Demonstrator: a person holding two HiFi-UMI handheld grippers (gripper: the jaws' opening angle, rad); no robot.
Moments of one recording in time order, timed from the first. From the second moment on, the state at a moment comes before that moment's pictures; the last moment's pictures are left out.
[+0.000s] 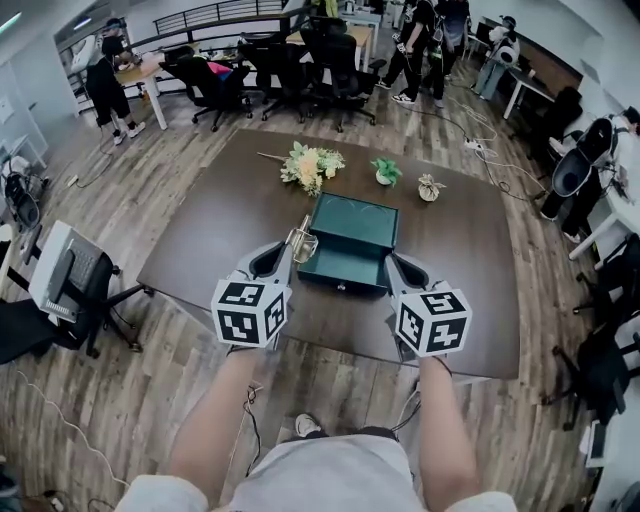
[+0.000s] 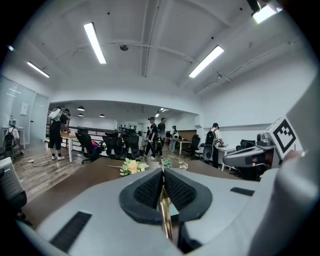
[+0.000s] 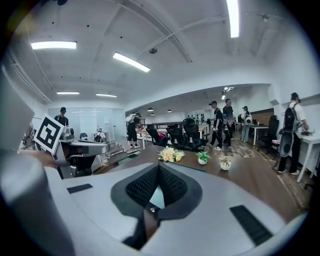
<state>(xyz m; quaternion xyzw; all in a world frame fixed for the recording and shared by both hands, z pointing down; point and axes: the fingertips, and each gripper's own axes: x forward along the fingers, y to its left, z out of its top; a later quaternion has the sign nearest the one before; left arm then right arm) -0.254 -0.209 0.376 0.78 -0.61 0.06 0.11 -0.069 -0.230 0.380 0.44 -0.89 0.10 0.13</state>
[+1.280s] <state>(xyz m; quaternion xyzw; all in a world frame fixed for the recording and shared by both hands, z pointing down) -0.203 -0.309 0.393 0.79 -0.59 0.09 0.11 -0.031 -0.326 0.402 0.43 -0.89 0.12 0.11</state>
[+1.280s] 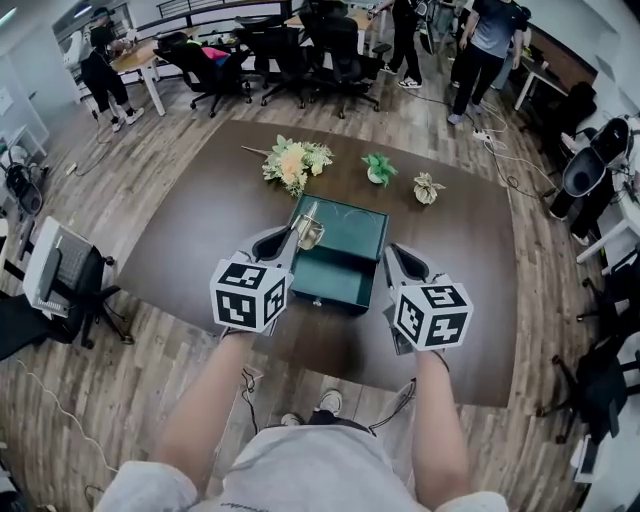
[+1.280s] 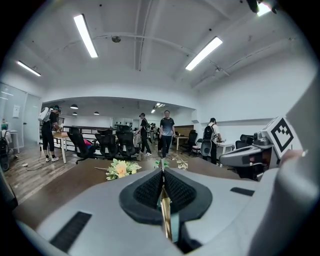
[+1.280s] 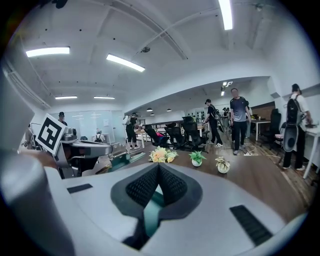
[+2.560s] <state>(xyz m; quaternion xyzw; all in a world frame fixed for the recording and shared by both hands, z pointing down) -0.169 -0.324 0.436 0.91 -0.37 0.14 0.11 -0.040 -0.326 0.417 0.49 -0.85 0.12 0.13</state>
